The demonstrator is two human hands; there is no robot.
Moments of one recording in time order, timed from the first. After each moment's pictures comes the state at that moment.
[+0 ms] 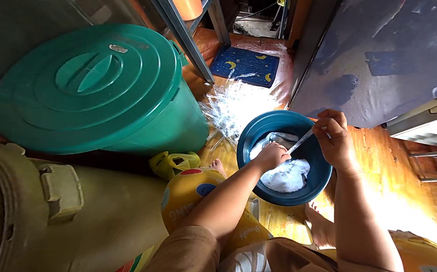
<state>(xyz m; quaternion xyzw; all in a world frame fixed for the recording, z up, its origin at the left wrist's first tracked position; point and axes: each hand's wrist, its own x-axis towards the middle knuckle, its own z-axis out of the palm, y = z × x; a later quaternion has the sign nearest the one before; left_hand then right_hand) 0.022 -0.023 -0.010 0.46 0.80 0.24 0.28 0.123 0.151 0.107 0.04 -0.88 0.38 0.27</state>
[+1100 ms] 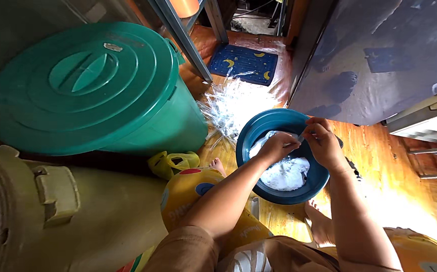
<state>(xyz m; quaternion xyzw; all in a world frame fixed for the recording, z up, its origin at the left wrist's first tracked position) 0.031 -0.017 0.026 0.42 0.76 0.47 0.15 0.121 0.148 0.078 0.00 -0.91 0.37 0.19</state>
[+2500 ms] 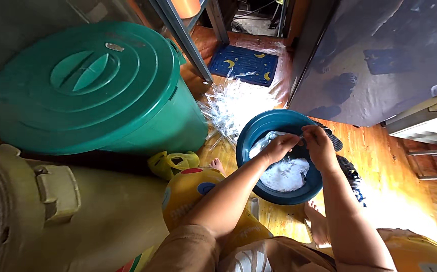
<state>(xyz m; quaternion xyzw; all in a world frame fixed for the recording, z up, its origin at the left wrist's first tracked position) 0.032 -0.015 0.026 0.32 0.66 0.60 0.31 0.120 0.137 0.055 -0.13 -0.84 0.50 0.16</state>
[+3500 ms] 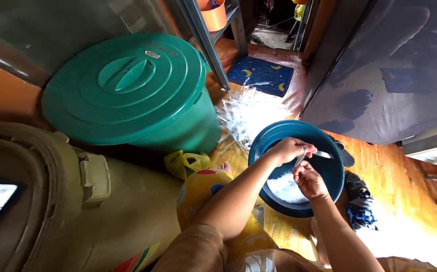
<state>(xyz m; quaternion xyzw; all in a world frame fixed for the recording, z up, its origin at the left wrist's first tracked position) 0.014 -0.019 0.056 0.23 0.65 0.61 0.39 0.143 0.104 -0.042 -0.09 -0.35 0.93 0.01</state>
